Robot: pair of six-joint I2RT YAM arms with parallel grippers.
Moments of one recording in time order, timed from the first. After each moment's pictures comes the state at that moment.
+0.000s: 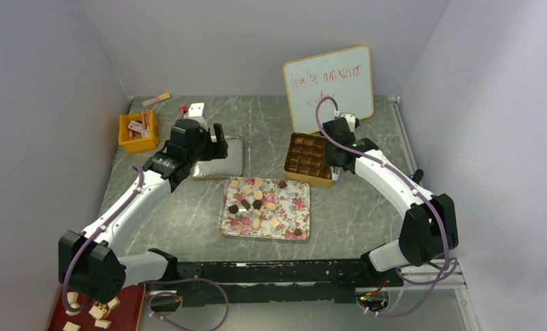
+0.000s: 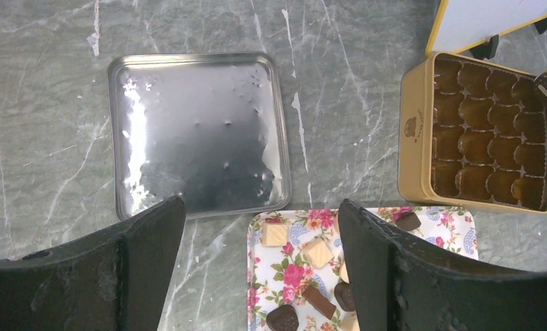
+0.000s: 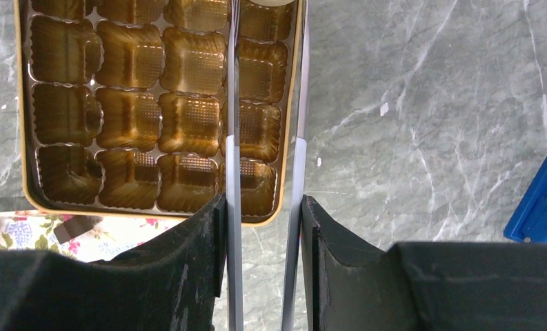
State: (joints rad) left arm -0.40 1.21 1.00 -0.30 -0.13 -0.37; right arm 0.41 1.43 1.11 -0.61 0.40 0.40
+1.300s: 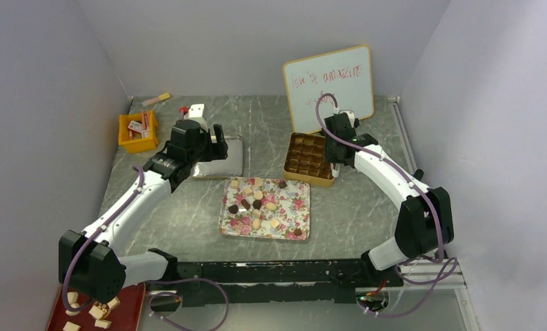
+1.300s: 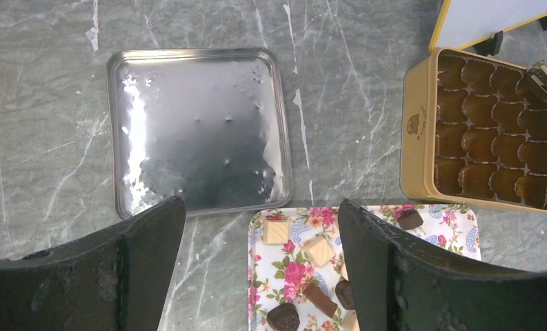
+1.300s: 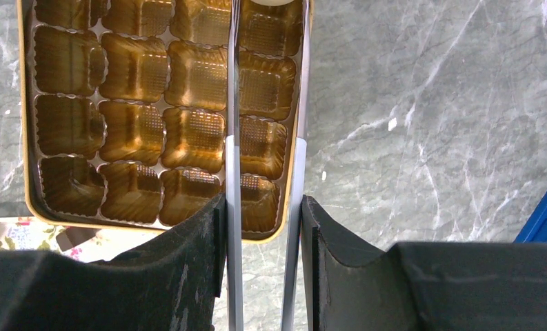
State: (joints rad) left arm -0.40 1.21 0.99 -0.30 -0.13 -0.38; right arm 0.36 1.49 1.15 -0.59 0.33 0.35
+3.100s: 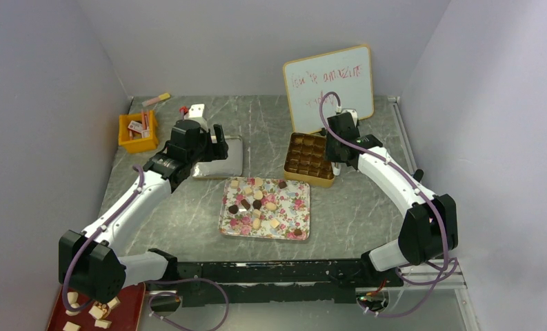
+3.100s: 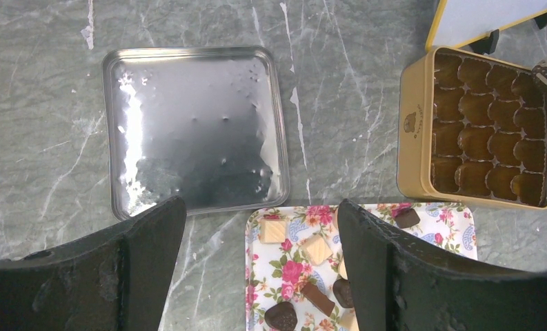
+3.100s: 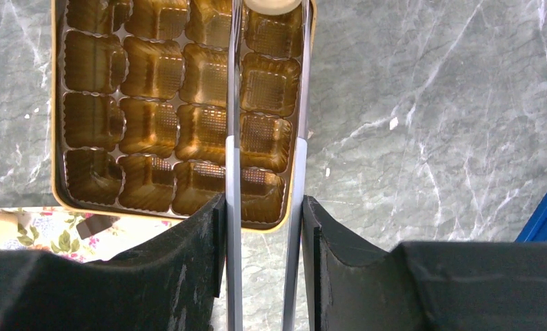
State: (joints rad) left arm -0.40 1.21 0.99 -0.30 -0.12 -0.38; right arm 0.36 1.44 1.15 -0.60 0.31 0.36
